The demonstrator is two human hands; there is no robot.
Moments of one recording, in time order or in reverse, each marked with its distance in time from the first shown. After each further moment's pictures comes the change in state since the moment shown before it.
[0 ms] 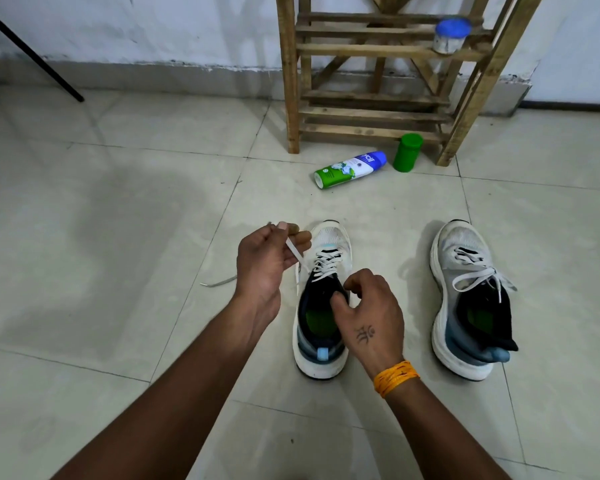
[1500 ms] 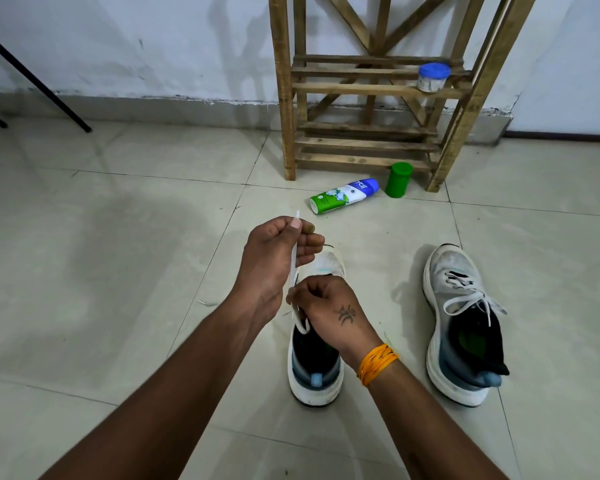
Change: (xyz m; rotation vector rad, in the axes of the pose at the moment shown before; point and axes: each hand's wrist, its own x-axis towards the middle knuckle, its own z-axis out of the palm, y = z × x) left_hand -0.007 0.052 0.028 0.171 -0.170 0.105; right_hand 0.034 -0.070 -0.010 0.480 -0.534 0.068
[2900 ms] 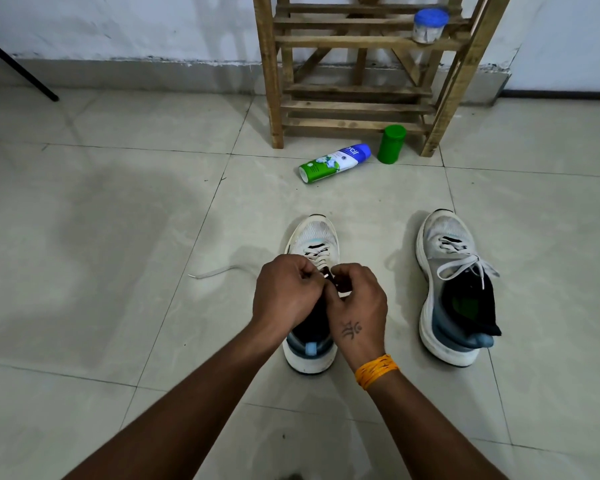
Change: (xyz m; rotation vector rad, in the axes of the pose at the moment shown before) left_hand -0.026 -0.083 0.008 0.837 0.029 0.048; right_hand -0.023 0.081 -0.001 -0.272 0.623 -0.154
